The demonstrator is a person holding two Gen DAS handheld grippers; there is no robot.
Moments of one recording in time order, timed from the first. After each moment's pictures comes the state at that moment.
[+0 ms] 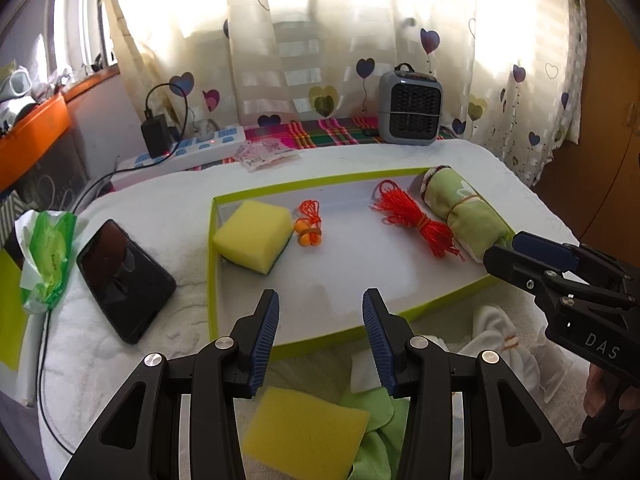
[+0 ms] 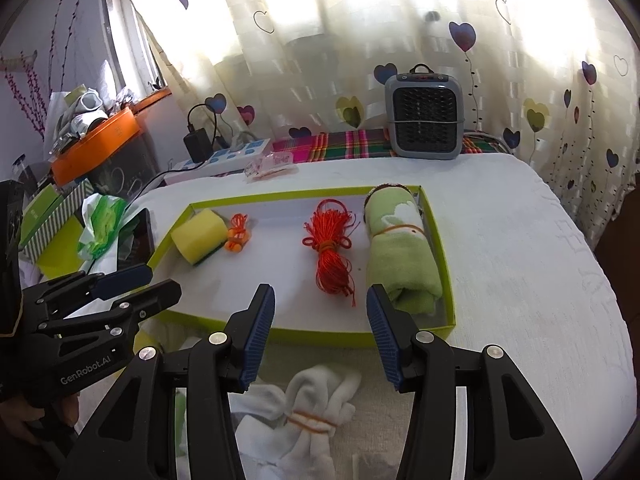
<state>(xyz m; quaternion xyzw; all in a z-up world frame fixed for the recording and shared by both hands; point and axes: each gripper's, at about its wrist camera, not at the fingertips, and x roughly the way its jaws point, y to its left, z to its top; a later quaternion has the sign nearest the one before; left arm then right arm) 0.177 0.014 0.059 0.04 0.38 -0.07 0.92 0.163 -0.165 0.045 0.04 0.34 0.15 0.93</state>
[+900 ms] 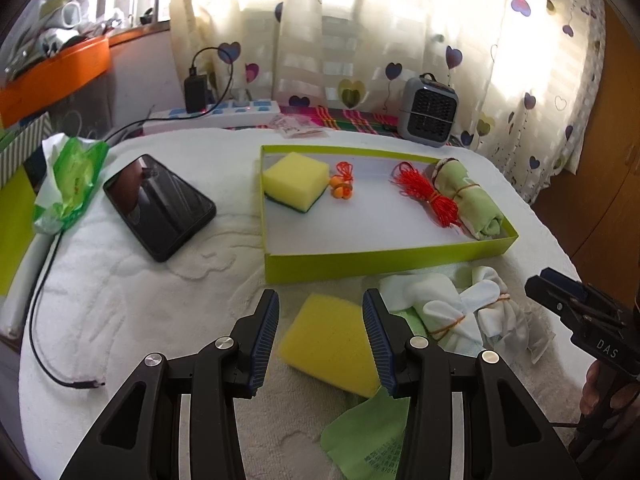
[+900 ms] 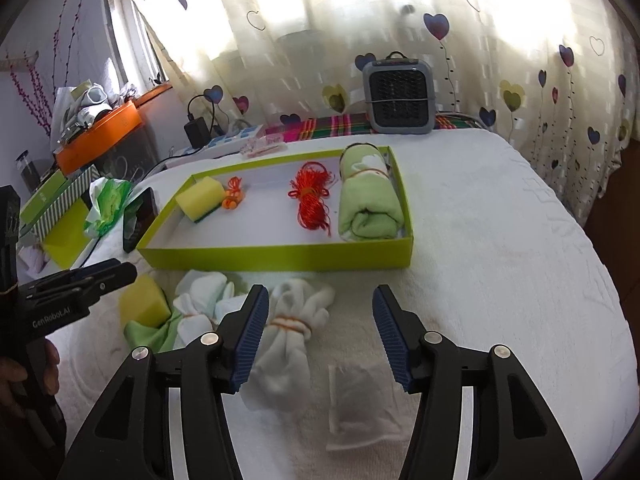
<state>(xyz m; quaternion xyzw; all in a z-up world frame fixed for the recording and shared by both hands) 0.126 0.062 0.047 -0.05 0.39 -0.06 0.92 0.110 -0.192 0.030 0.05 0.35 0.14 0.93</state>
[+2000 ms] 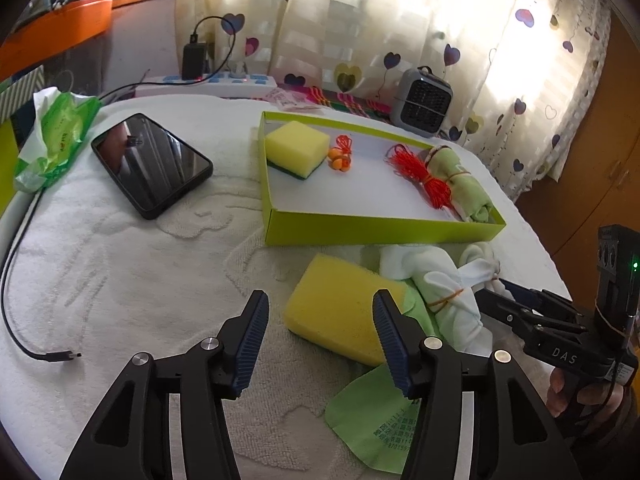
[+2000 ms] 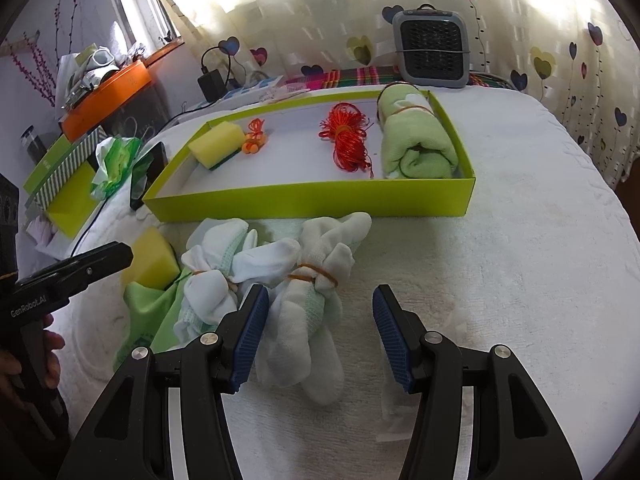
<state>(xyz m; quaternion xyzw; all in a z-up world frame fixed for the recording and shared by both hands) 0.120 0.079 0.027 -0.09 0.42 -0.10 0.90 0.120 -0.164 0.002 0.04 0.41 0.17 0.89</state>
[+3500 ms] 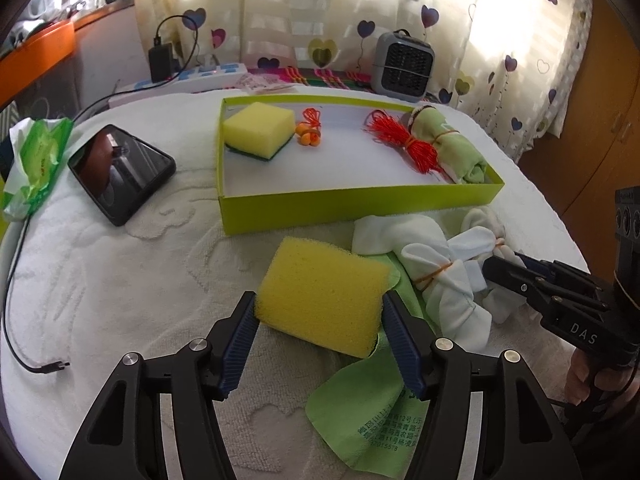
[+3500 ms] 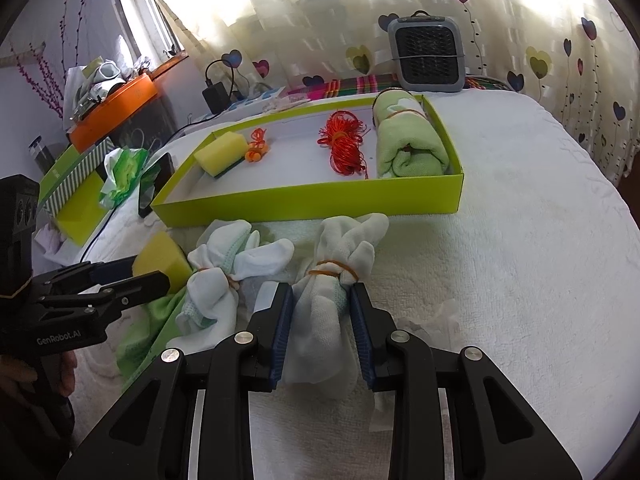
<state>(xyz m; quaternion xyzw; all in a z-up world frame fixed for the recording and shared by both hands) 0.123 0.048 0.021 -0.03 0.44 -0.11 0.89 0.110 -0.172 0.004 0.06 0.40 0.18 0.90</state>
